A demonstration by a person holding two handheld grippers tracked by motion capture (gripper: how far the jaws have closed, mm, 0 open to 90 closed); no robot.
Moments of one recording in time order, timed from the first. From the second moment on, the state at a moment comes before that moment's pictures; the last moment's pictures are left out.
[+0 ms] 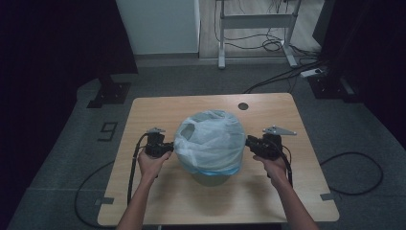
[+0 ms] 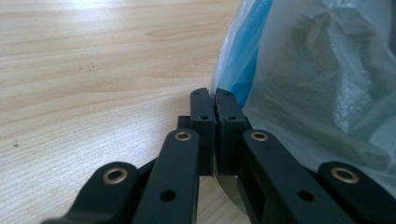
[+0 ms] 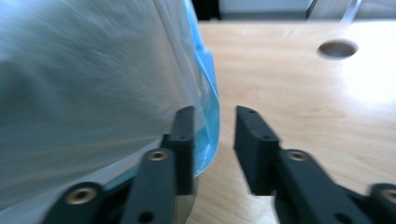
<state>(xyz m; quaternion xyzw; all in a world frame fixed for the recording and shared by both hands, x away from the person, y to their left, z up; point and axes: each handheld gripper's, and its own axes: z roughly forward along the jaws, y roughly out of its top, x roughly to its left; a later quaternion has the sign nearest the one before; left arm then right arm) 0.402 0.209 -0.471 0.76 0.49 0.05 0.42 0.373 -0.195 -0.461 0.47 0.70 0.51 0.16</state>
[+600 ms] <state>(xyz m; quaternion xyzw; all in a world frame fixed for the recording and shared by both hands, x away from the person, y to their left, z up) 0.390 0.213 -0.465 0.75 0.49 0.07 0.44 0.267 -0.194 -0.434 0.35 0.70 0.61 0.12</state>
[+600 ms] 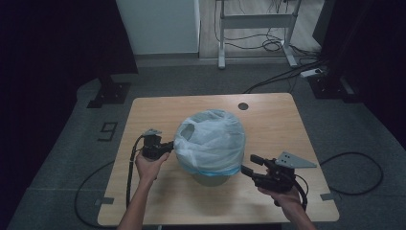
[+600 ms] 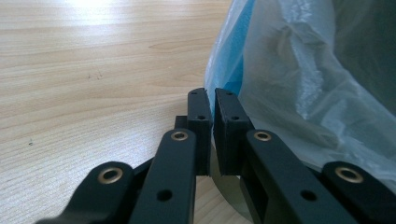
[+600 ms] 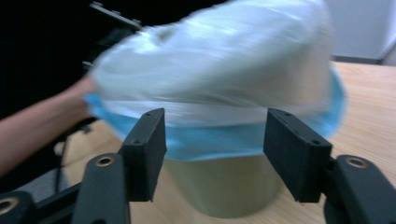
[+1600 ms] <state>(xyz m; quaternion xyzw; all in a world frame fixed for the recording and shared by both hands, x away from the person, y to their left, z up) 0.388 0.209 -0.465 0.75 0.48 0.07 0.44 0.266 -0.161 -0.455 0.31 0.74 0.58 0.15</state>
